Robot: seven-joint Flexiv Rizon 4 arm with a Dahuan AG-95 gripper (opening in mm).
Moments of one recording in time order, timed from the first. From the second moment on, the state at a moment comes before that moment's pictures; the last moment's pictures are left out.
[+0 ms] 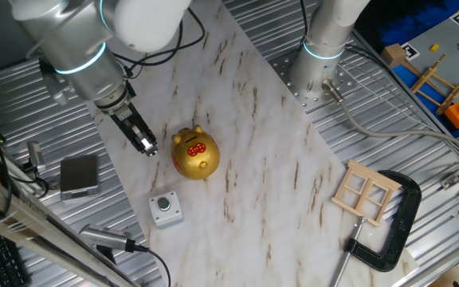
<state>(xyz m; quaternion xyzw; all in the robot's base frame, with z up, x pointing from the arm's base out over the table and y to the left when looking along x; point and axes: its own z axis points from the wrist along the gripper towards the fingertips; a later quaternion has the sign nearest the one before) 0.601 0.123 0.176 0.07 -0.98 -0.17 0.08</state>
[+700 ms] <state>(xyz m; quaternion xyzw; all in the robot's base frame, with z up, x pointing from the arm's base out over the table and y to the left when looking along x) 0.626 0.129 0.152 0.05 -0.97 -0.22 0.08</state>
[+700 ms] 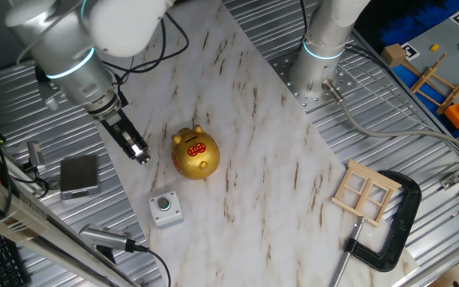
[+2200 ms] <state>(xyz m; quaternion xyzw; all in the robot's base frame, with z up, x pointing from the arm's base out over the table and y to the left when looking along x) 0.632 0.142 0.143 0.04 -0.96 -0.25 0.06</state>
